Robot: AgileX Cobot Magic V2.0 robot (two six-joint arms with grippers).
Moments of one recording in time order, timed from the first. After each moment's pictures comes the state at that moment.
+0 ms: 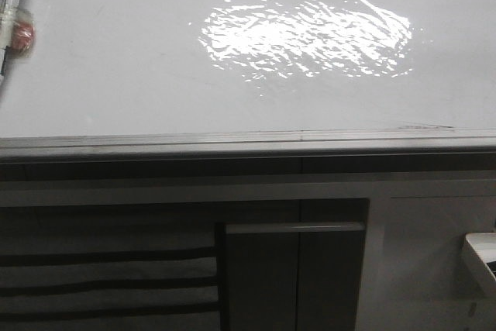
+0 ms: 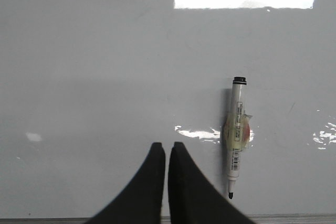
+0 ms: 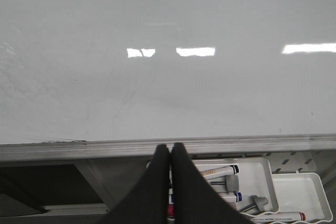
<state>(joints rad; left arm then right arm) -0.07 0.48 -0.61 0.06 0.41 -0.11 -0.05 0.65 -0.67 -0.04 0.59 0.03</state>
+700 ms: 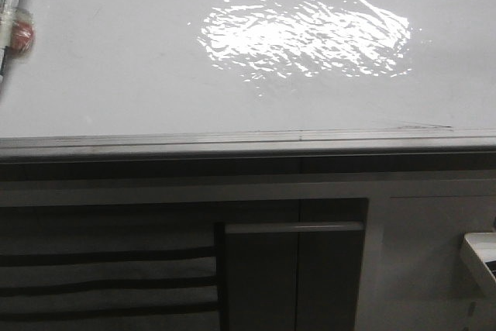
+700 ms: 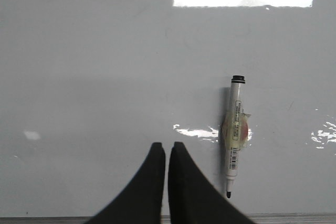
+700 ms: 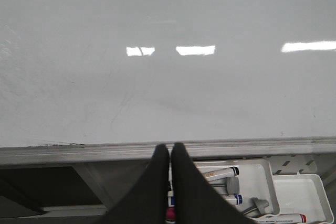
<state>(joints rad) -0.07 0.48 -0.61 0.05 0.41 -0.11 -0.05 0.67 -0.67 -0.04 0.57 0.03</state>
